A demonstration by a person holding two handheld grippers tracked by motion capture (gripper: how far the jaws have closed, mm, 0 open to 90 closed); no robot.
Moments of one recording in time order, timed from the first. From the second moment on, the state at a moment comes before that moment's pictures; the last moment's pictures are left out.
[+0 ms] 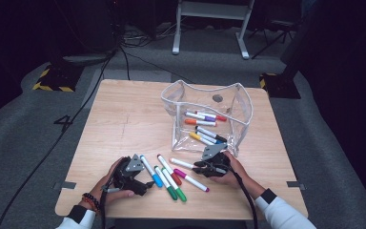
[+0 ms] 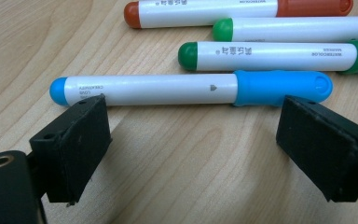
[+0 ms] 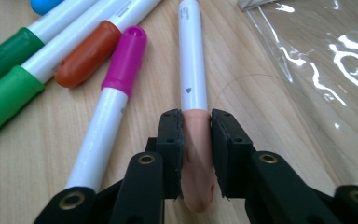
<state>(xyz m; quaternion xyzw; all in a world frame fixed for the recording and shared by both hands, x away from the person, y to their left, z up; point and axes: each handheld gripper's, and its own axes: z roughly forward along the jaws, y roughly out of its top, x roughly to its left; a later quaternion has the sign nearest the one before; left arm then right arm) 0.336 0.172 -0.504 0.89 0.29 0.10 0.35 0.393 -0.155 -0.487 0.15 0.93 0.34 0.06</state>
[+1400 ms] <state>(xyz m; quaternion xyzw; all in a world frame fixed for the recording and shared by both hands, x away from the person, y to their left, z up) 0.336 0.172 -0.505 0.88 0.29 0.11 0.35 0.409 -0.223 -0.293 0.13 0.87 0.43 0.20</state>
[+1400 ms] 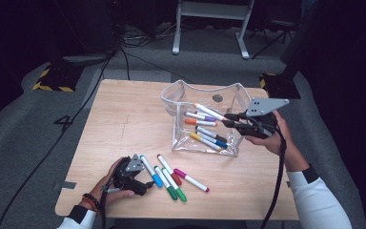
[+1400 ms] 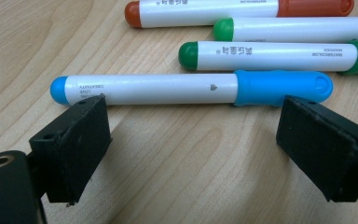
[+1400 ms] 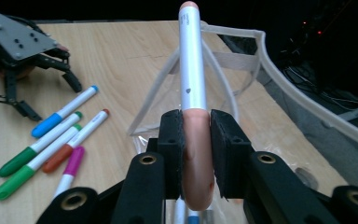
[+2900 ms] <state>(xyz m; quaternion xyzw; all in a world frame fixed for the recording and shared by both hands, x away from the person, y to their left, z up) 0.336 0.172 -0.504 0.89 0.29 0.10 0.35 0.498 -0.192 -0.330 0.19 0.95 0.24 0.08</state>
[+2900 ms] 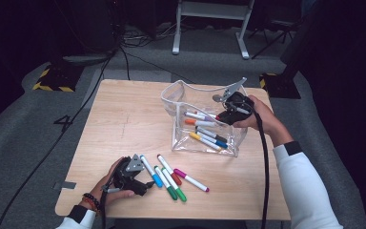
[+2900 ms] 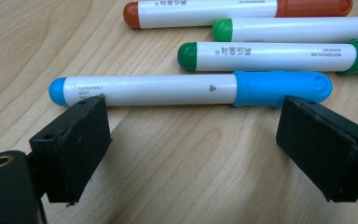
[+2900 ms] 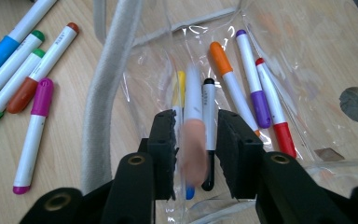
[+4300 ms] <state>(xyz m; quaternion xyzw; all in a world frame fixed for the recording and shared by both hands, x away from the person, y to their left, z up) 0.336 0.172 -0.504 0.89 0.29 0.11 0.35 0.364 -0.236 -0.316 0.16 0.86 0.44 0.17</state>
